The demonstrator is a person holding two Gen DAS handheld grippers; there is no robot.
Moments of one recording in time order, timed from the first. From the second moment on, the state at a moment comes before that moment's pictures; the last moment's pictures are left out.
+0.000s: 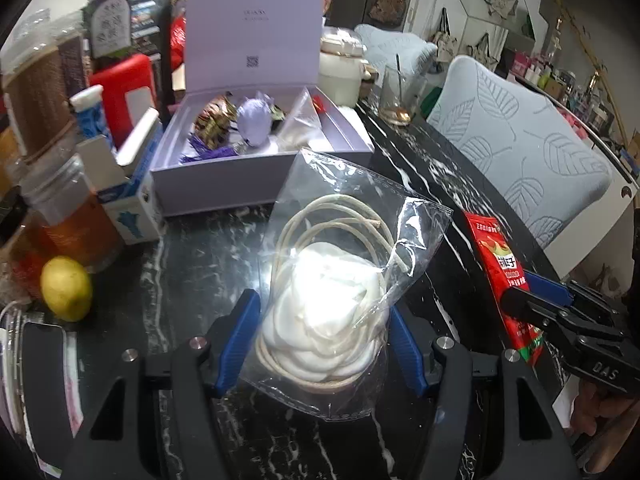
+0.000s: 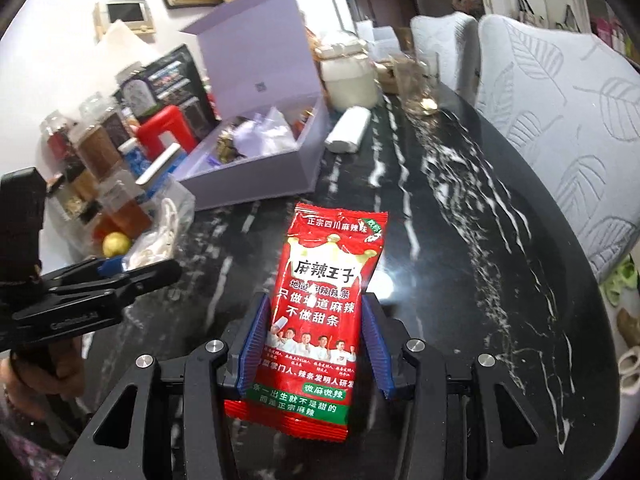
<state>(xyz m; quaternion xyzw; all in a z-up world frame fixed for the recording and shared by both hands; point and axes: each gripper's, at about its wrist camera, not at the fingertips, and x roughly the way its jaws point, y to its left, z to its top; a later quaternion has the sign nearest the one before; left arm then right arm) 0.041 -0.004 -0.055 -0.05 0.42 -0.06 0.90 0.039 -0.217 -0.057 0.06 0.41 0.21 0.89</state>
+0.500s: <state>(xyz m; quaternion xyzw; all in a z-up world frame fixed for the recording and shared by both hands) 0.020 0.018 -0.012 -0.05 0.36 -0.04 0.93 0.024 -0.175 -0.004 0.03 0.34 0.28 0.90</state>
